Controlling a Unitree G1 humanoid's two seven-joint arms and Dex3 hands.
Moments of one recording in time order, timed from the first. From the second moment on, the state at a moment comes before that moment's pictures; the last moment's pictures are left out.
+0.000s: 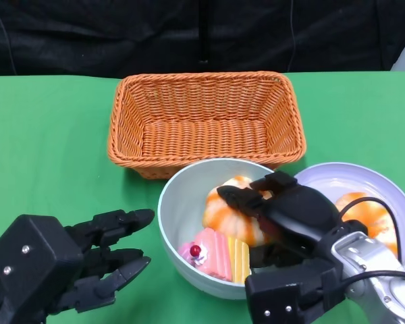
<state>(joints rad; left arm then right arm) 0.18 0.37 -0.05 -0.56 -0.07 0.56 -0.36 -0.36 -0.24 0.55 0.27 -0.91 -0.11 0.04</state>
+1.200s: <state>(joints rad) 0.18 0.35 -0.05 -0.55 -0.07 0.57 -0.36 -0.33 -0.21 0.38 0.18 -0.73 -0.54 -0.46</state>
